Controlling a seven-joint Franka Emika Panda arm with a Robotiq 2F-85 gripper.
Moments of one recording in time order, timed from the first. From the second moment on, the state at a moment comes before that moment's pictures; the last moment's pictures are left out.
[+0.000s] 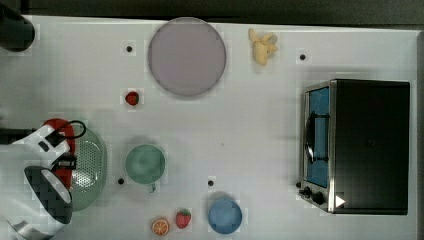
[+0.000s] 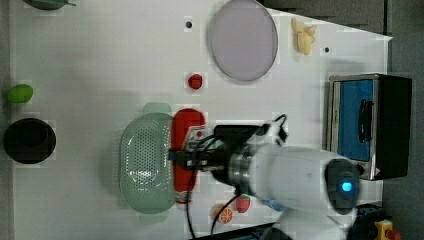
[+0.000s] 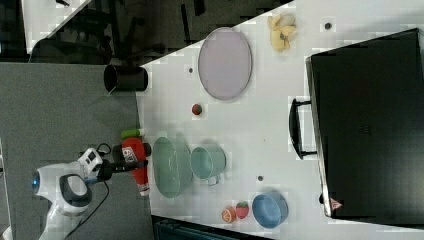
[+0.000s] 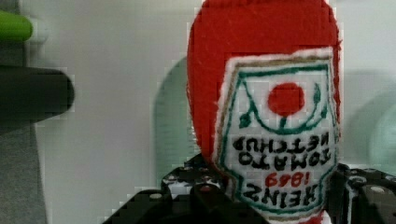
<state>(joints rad) 0.05 0.20 0.70 -2.15 0.00 0.82 -0.02</state>
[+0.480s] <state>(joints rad) 0.07 0.42 0.70 -2.16 -0.08 0.98 0.11</state>
